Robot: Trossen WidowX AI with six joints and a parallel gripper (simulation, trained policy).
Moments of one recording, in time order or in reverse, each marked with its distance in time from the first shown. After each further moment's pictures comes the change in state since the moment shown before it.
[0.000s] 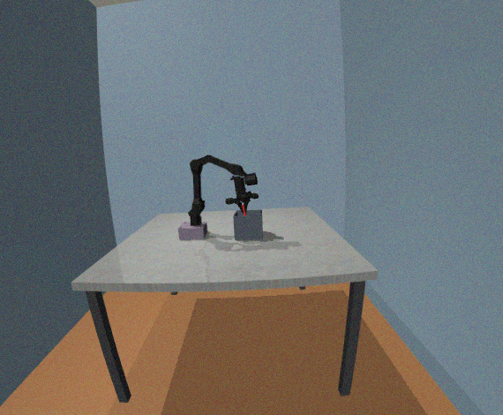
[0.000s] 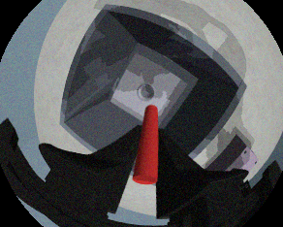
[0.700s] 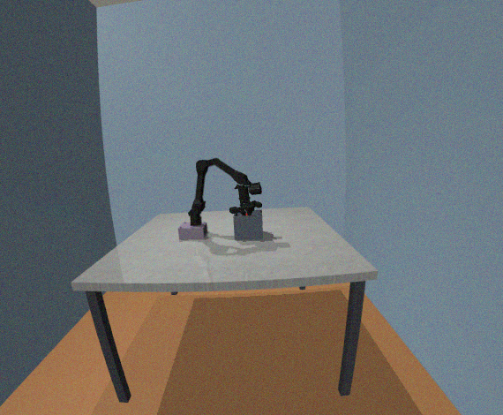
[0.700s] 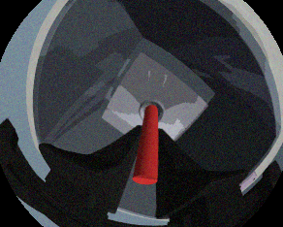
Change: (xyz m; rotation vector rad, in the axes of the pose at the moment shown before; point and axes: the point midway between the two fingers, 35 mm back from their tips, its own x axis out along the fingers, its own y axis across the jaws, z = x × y) arm 0.053 0.010 0.010 -0.072 0.033 -0.007
